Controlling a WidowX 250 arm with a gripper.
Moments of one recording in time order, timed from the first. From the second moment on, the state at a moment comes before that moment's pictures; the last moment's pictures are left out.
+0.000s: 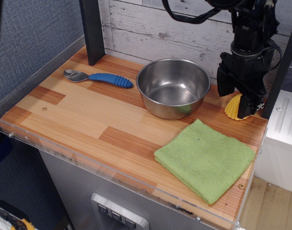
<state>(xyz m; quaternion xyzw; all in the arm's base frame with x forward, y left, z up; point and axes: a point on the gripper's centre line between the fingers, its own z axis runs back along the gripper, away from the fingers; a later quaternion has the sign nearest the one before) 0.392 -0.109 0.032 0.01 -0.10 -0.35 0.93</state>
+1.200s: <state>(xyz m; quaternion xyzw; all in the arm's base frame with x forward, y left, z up) 0.393 -0.108 0.046 -0.01 -0.12 -0.32 0.94</state>
